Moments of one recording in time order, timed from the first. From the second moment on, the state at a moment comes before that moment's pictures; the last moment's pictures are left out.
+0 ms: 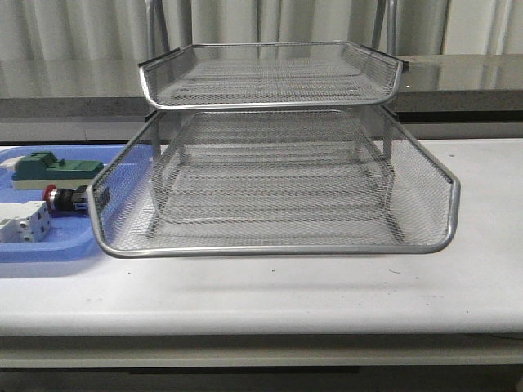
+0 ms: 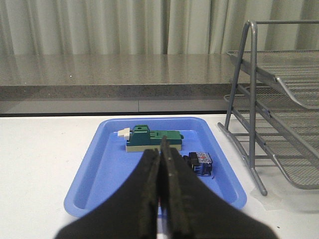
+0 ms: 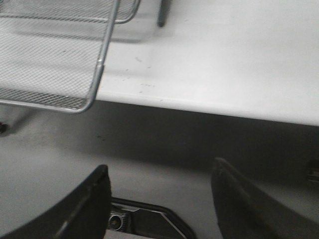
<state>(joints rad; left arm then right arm) -0.04 0.00 0.00 0.01 0.06 -0.03 0.10 0.70 -0.69 0.15 0.93 0.00</state>
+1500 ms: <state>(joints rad) -0.04 0.00 0.00 0.01 0.06 -0.03 0.10 0.55 -0.73 -0.08 1.02 0.09</state>
